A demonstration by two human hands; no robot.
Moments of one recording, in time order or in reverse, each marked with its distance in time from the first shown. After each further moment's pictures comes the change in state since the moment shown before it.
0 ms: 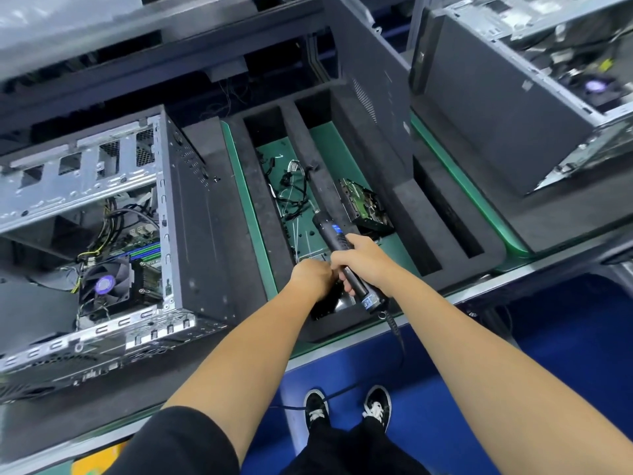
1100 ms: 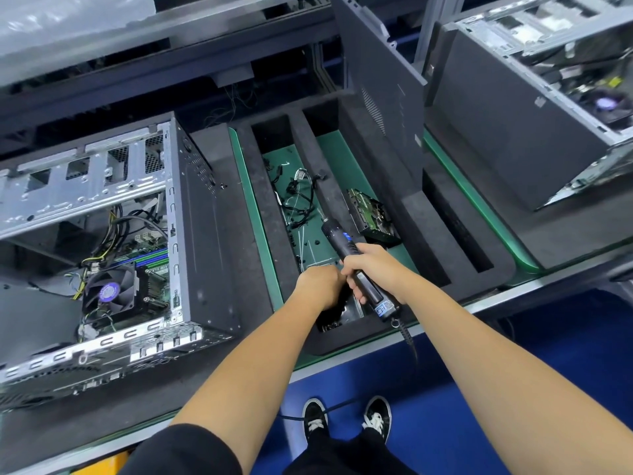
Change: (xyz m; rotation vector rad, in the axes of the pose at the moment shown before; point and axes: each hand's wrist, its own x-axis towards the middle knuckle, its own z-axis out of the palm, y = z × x) left_hand 0.004 -0.004 0.001 -0.234 0.054 -0.037; right_hand 0.011 -0.002 -0.011 0.084 -0.102 -0.010
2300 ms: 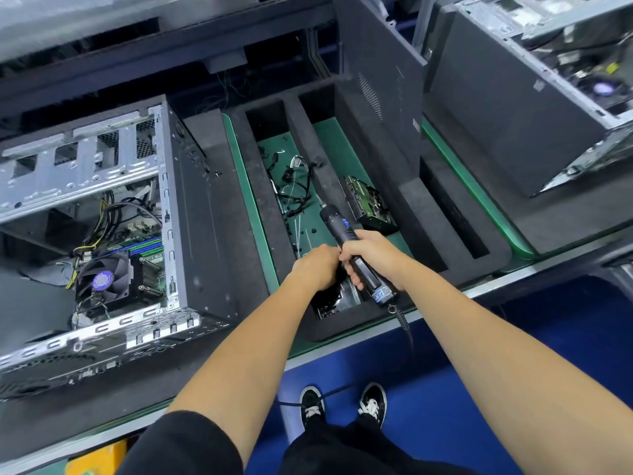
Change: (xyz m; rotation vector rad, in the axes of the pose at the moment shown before) left_hand -0.003 -0.006 -0.011 -0.363 0.021 -0.008; right_hand 0.002 0.004 0.000 0.011 0.035 -0.002
